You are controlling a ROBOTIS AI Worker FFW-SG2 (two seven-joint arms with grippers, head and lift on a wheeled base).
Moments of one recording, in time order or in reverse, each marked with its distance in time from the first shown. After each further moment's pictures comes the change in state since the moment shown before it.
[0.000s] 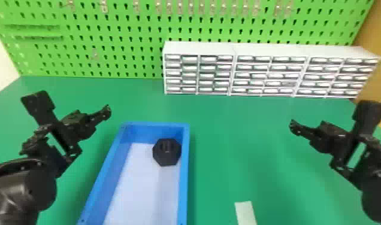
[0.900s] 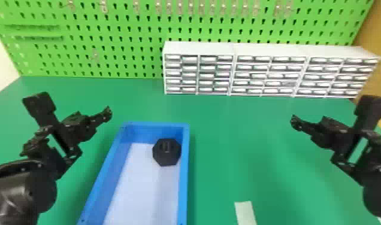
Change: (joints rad) left arm 0.011 0.000 -0.002 -0.005 -0.007 0.005 0.000; right arm -0.019 -0.007 -0.003 0.001 -0.004 0.002 0.000
